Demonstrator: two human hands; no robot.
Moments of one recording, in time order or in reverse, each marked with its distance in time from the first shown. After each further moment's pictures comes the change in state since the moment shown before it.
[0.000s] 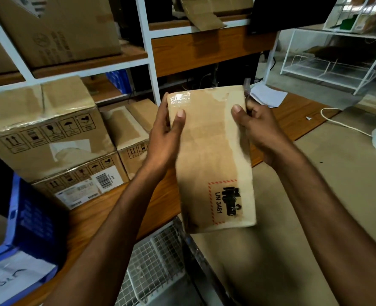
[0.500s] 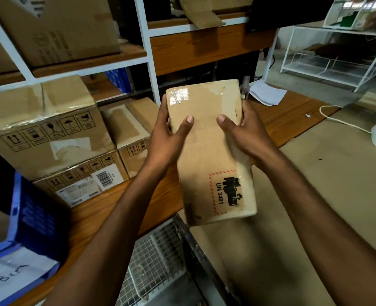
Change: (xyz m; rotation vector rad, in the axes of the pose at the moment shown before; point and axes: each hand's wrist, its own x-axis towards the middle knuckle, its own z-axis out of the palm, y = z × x) left_hand -0.004 -0.003 0.001 0.046 0.043 0.003; right_hand -0.006 0.011 0.014 -0.111 0.062 -0.072
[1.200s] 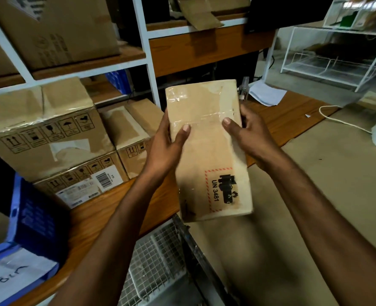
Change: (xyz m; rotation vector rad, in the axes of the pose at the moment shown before) left_hand -0.008 -0.009 -0.001 0.109 -0.085 -0.032; right_hand 0.003 0.008 -0.018 0.030 -0.137 0.011
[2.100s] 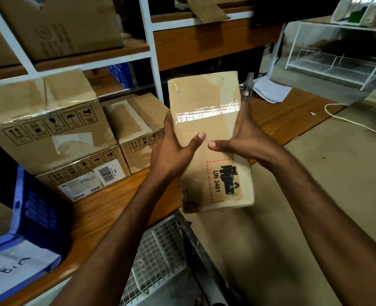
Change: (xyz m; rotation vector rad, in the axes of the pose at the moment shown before) left_hand -0.016 -0.005 0.007 0.164 0.021 -0.025; right_hand 0.002 0.004 0.011 -0.192 -0.105 0.064
